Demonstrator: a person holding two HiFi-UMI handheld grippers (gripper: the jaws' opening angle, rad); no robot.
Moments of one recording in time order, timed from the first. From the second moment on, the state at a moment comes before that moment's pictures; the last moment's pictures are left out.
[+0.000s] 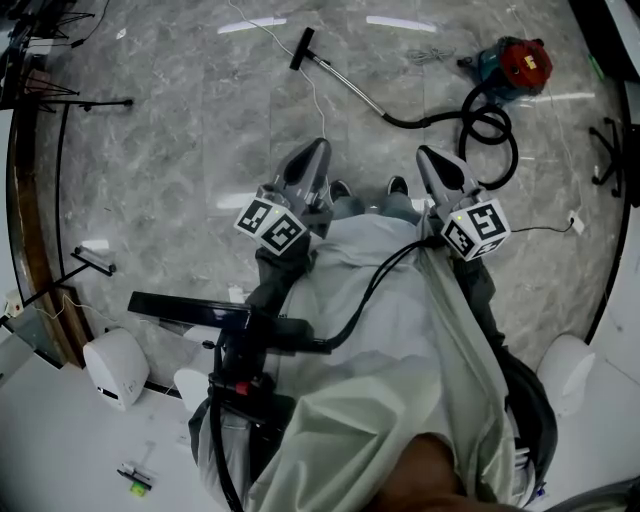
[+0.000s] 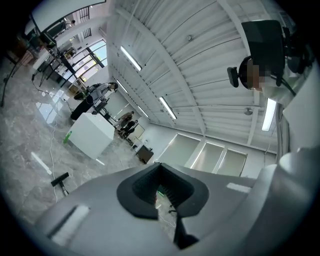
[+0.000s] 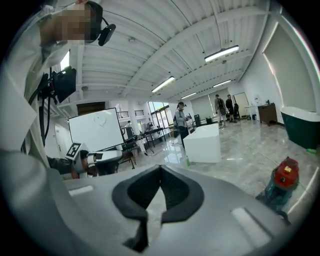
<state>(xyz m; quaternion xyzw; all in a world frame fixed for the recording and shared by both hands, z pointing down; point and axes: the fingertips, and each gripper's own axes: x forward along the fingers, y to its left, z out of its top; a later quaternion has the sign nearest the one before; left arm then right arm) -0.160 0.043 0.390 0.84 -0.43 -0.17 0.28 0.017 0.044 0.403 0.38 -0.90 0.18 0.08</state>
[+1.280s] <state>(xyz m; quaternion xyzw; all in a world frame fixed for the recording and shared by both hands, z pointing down) -0.330 -0.244 0.665 0.70 -0.60 -0.10 0.37 -0.159 -0.359 0.813 0.19 -0.87 0.09 0.45</state>
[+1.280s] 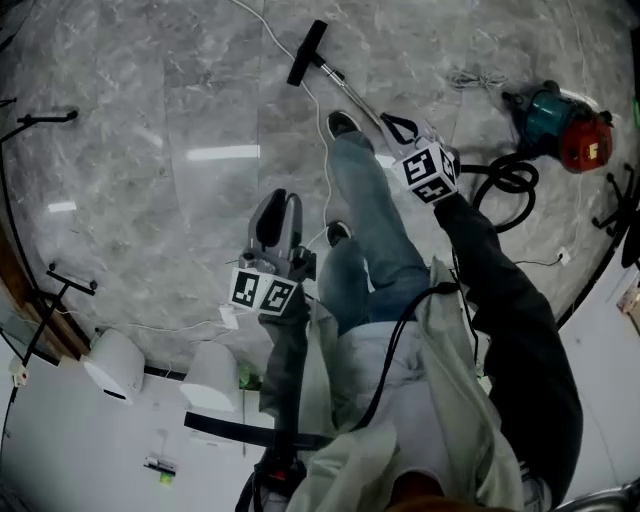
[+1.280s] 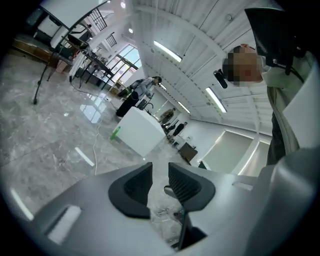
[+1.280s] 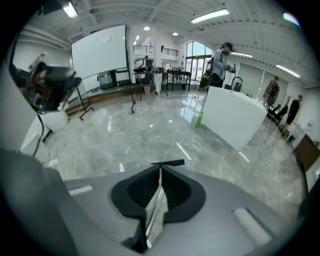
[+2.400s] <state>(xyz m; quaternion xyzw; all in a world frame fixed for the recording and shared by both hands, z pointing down) -0.358 -0.256 0.976 0.60 -0.64 -0.13 0.46 -0.210 -0.427 1.322 0.16 -0.73 0.24 0.62</state>
